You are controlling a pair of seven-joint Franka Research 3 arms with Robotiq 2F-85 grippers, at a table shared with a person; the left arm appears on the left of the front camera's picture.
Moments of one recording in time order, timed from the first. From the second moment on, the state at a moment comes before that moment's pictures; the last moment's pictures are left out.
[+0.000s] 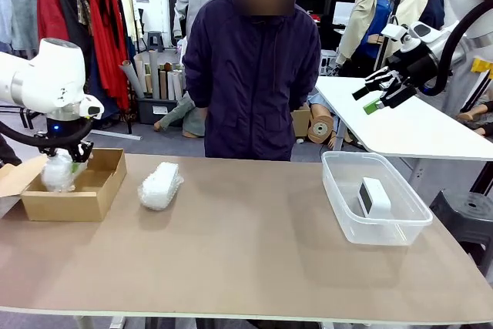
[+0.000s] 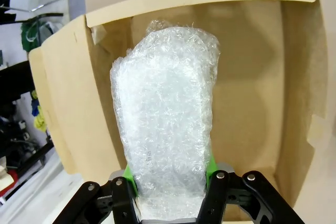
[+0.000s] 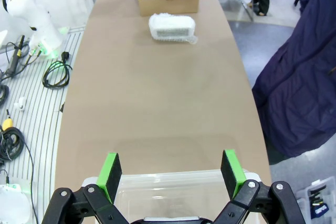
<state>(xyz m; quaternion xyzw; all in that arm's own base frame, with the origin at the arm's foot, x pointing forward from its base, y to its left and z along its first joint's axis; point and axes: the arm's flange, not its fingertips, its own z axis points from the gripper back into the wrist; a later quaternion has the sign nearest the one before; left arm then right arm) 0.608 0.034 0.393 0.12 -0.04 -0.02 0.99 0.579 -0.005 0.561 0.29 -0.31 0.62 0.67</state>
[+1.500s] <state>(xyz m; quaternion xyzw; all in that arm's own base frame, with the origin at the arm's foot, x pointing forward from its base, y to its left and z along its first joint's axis) 0.606 0.035 0.388 0.14 -0.05 -0.02 0.99 0.579 -0.005 0.561 0.29 -0.31 0.62 0.67</state>
